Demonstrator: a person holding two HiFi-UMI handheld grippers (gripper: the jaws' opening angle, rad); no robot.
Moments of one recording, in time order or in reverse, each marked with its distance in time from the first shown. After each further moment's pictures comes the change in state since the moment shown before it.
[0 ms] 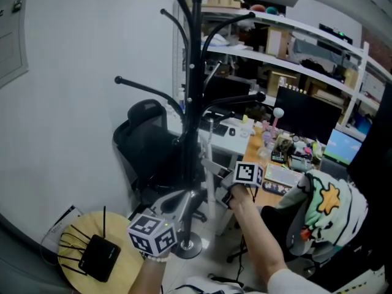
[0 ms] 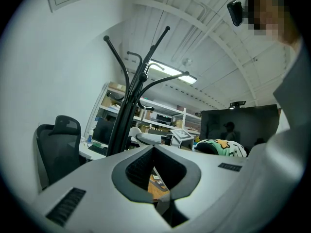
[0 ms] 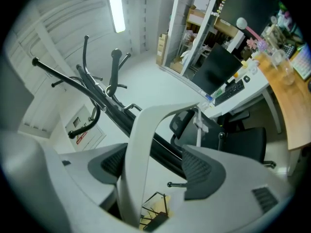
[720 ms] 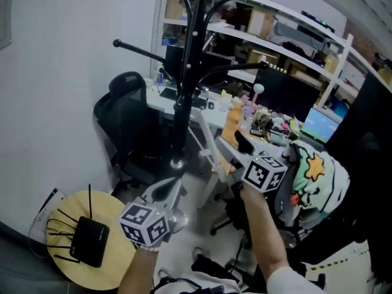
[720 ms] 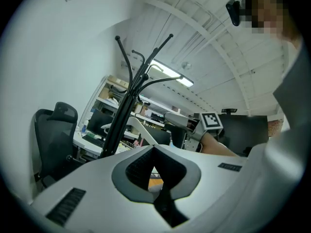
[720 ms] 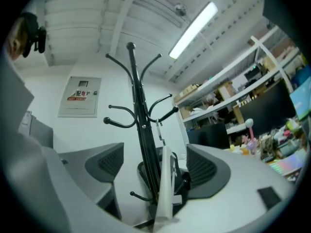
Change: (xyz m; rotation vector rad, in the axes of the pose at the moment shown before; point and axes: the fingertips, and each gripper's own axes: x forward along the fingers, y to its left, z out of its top) left arm -0.049 -0.003 -0.031 -0.081 0.020 -0.080; right arm -0.105 0.100 0.009 -0.672 -0.305 -0.290
